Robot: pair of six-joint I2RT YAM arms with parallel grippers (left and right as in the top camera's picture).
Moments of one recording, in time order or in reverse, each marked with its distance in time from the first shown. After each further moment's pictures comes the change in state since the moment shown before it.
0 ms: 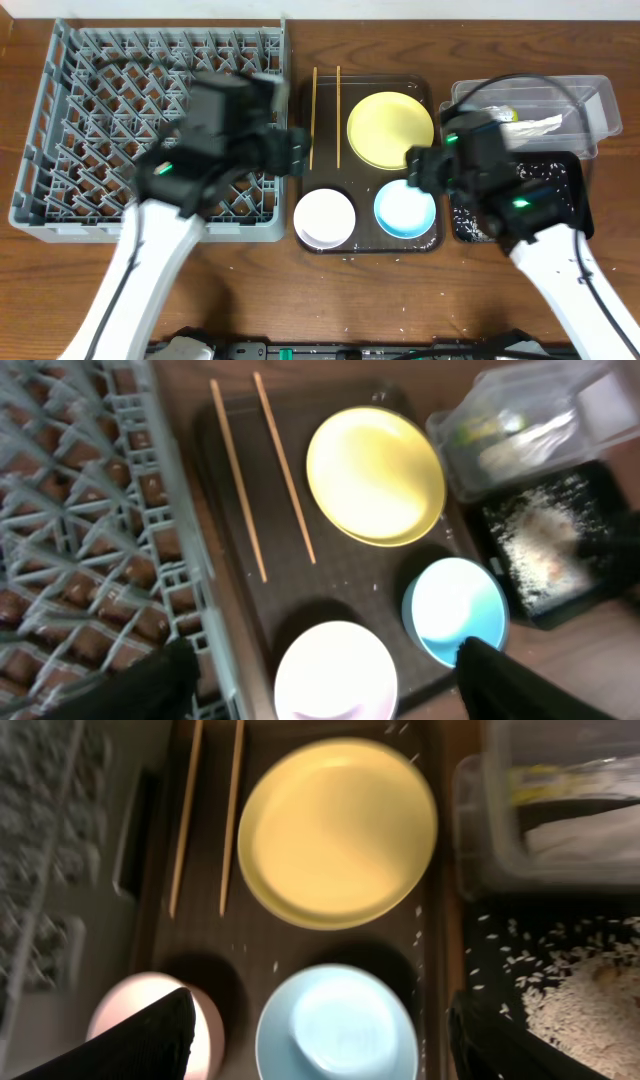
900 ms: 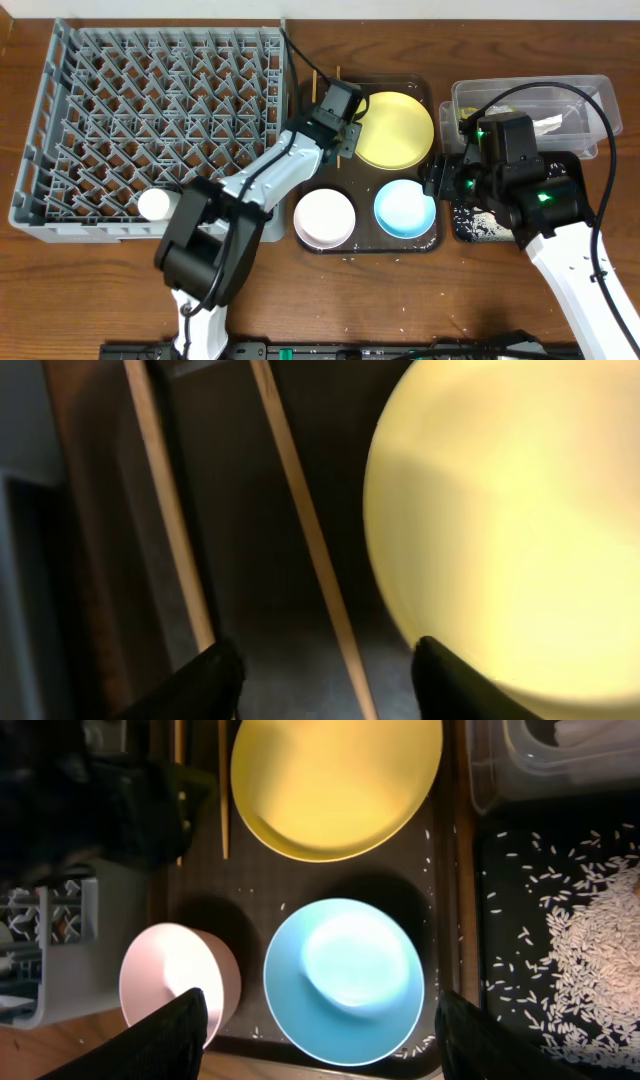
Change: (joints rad) left arm -0.179 0.667 0.014 0.502 -0.354 -0.003; right arm -0.098 0.000 0.002 -0.138 -0.172 0.021
